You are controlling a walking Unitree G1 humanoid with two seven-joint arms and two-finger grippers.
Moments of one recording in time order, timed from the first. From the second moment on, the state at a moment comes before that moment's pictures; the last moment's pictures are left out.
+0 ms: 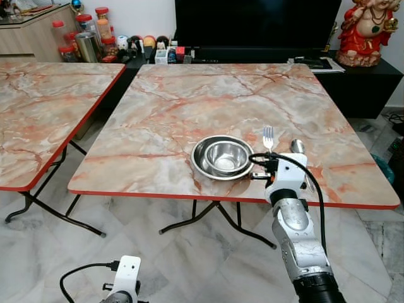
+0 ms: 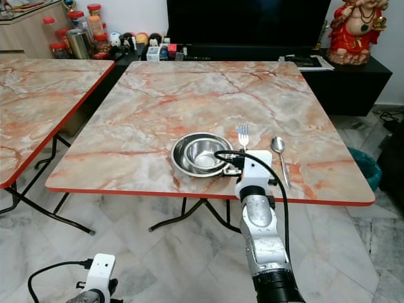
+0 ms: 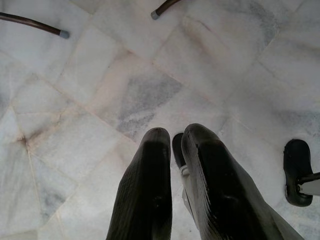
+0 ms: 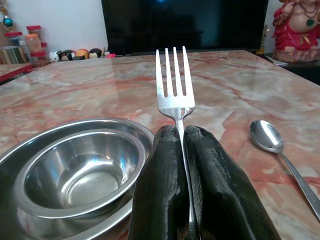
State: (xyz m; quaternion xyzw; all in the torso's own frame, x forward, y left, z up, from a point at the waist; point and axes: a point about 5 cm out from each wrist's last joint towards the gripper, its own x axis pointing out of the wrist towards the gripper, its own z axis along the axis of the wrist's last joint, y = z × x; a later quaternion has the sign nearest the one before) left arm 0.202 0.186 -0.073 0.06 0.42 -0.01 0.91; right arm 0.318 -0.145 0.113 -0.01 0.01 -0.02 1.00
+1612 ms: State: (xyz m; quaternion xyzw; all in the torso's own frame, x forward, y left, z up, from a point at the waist) left arm 0.201 0.189 -0.074 0.06 0.42 -0.01 0.91; right arm 0.317 -0.142 0.114 -0.02 0.01 -0.02 1.00
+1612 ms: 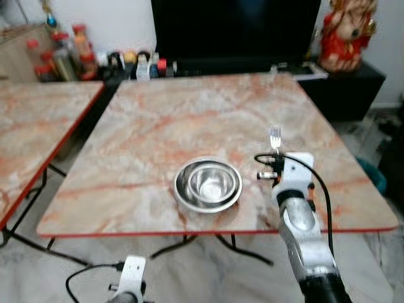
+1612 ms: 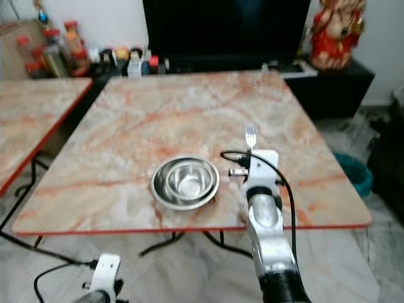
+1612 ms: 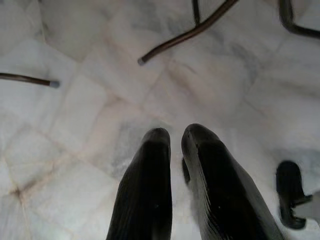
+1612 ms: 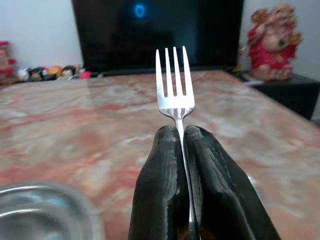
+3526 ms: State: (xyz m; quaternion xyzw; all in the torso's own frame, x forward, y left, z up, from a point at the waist) left arm 0.198 0.190 -0.075 0.06 0.42 -0.01 0.90; right arm 0.341 -0.173 0.062 -0.08 0.18 -0.07 0.98
